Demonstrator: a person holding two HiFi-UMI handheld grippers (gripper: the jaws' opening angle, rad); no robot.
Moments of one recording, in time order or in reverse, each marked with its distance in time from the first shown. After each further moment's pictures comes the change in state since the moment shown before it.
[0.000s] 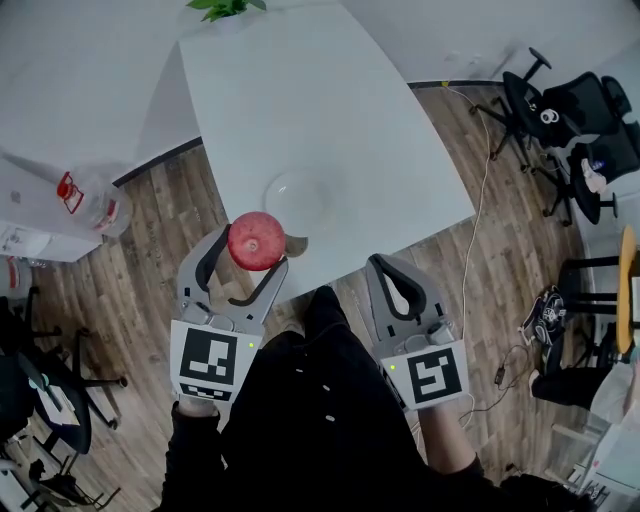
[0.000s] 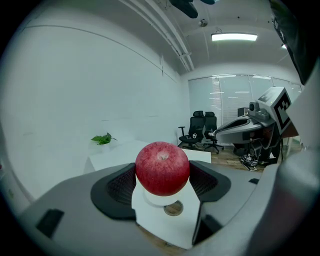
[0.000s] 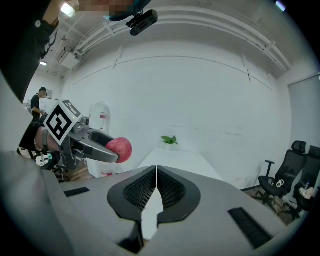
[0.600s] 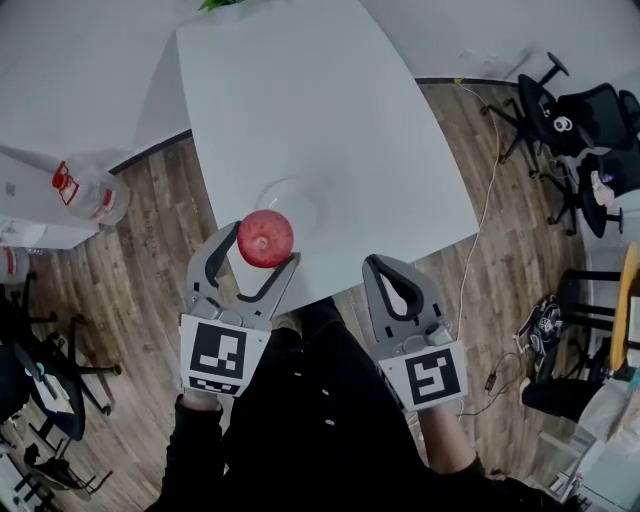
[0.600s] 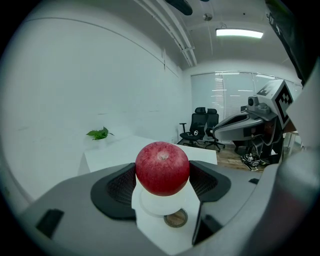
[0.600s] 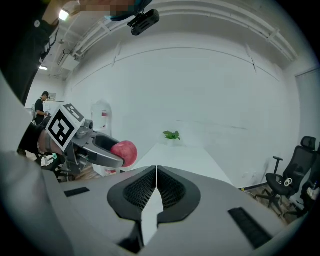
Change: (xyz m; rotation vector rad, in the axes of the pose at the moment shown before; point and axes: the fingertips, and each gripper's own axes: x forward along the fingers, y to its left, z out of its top) left arm 0.064 0.005 -0.011 -0.021 0.044 -0.001; right arm 0.045 -0.035 -0.013 0.014 0.045 0.077
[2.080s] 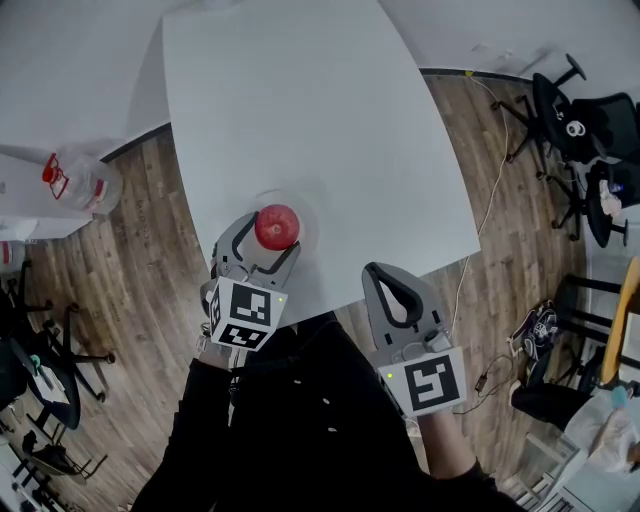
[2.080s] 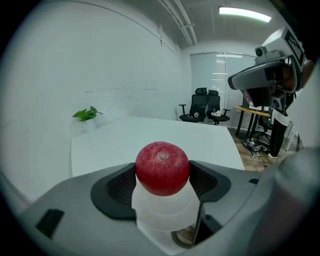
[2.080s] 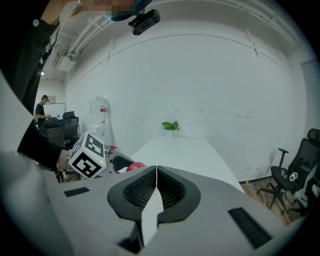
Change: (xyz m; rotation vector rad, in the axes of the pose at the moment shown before) left arm 0.130 -0.008 -0.100 -0.013 0.218 -0.018; right arm 0.038 -0.054 -0.030 0.036 0.085 0.062
